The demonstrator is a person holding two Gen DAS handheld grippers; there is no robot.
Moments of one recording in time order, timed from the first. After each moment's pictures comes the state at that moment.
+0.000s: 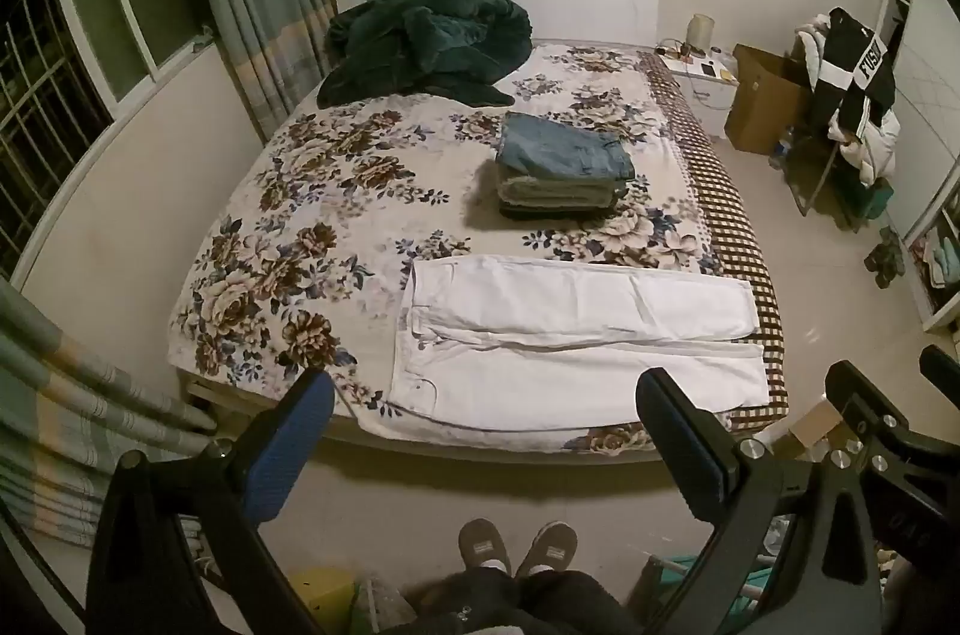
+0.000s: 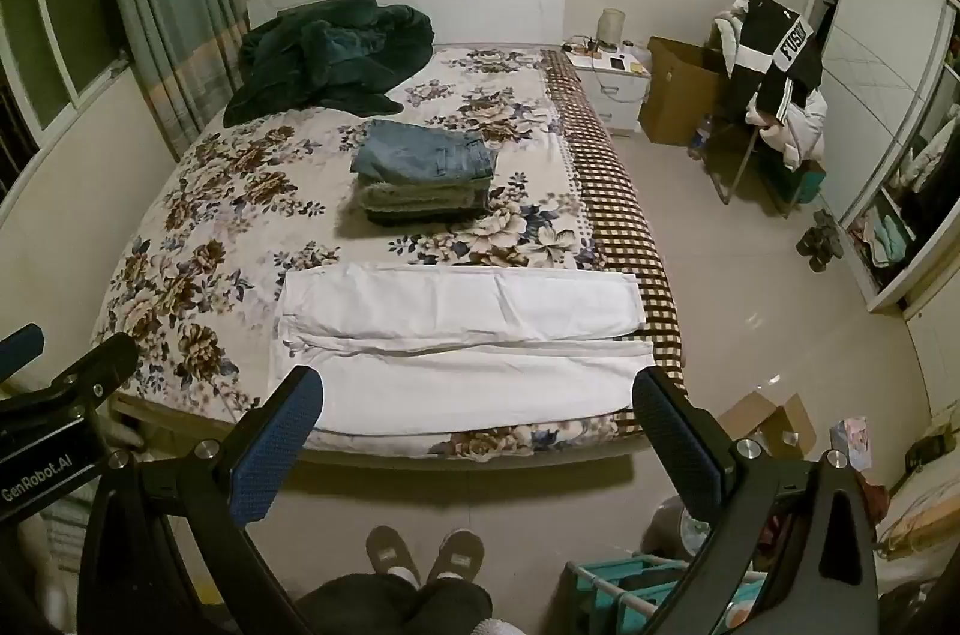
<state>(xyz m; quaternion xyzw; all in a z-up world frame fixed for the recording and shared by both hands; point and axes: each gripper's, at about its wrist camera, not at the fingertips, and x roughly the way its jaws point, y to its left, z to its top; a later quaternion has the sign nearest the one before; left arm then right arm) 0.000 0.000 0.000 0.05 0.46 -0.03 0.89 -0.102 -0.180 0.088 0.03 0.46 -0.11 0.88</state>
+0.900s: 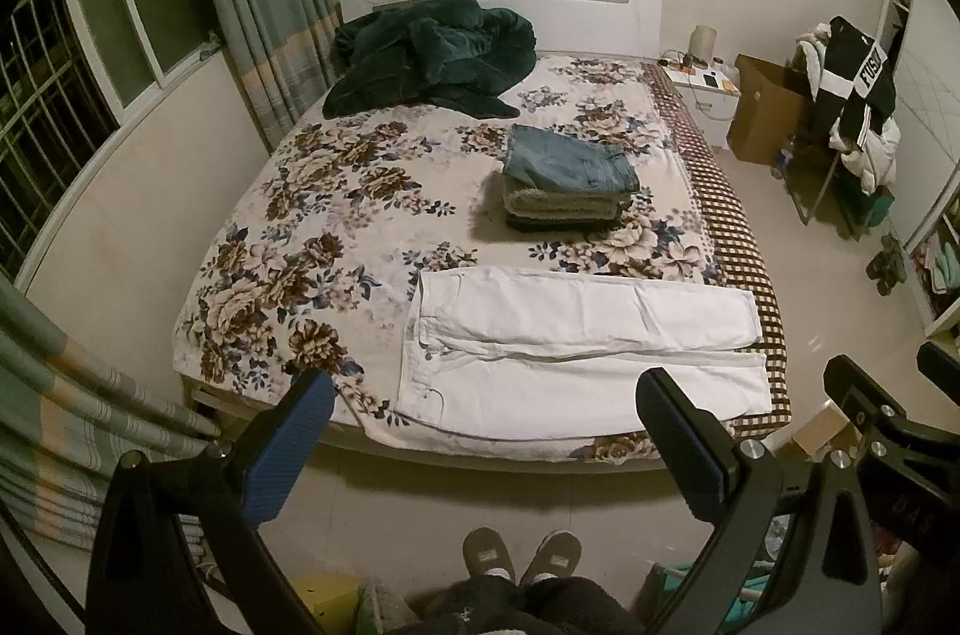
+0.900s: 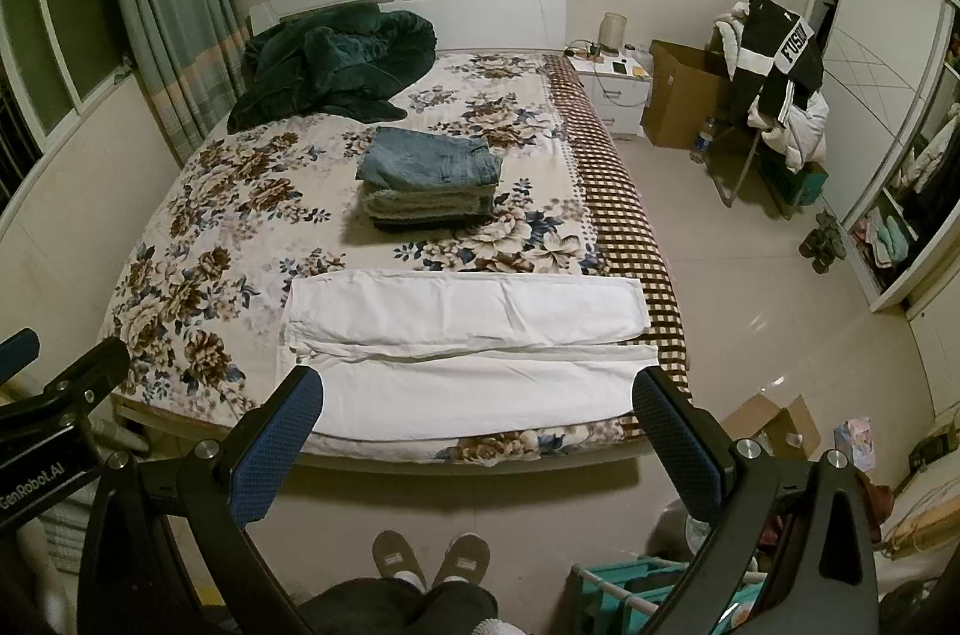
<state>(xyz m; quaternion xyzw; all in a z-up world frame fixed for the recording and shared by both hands) 0.003 0.000 0.008 0.05 0.45 -0.03 0.89 -0.101 -0.176 0.093 0.03 0.46 -0.11 0.88</state>
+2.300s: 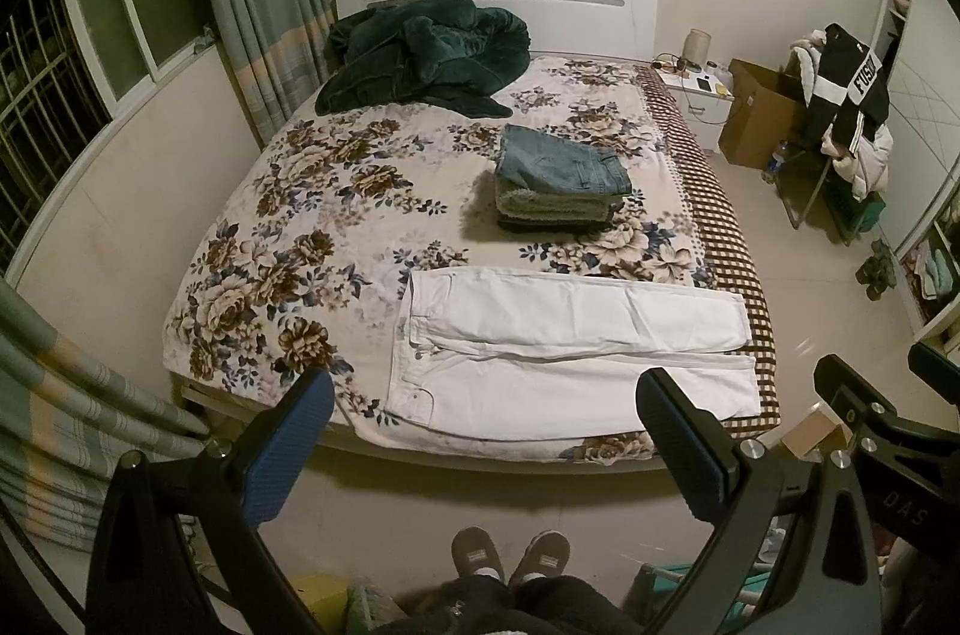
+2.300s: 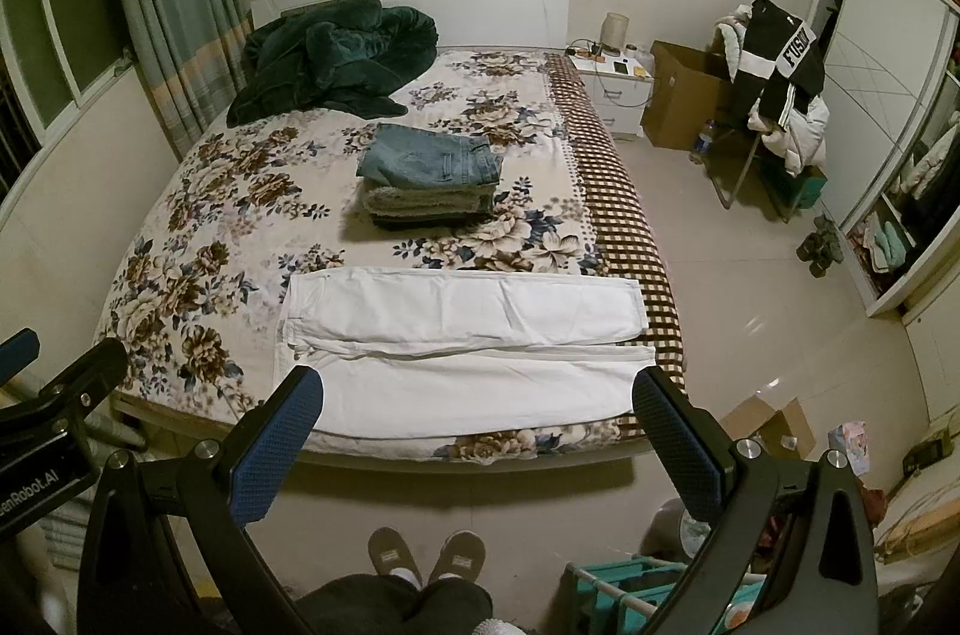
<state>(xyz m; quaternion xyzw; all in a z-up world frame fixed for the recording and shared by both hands) 0.007 0.002 0.020 0.05 0.45 -0.03 0.89 -0.098 -0.173 0.096 0.03 0.46 -0.11 0.88</state>
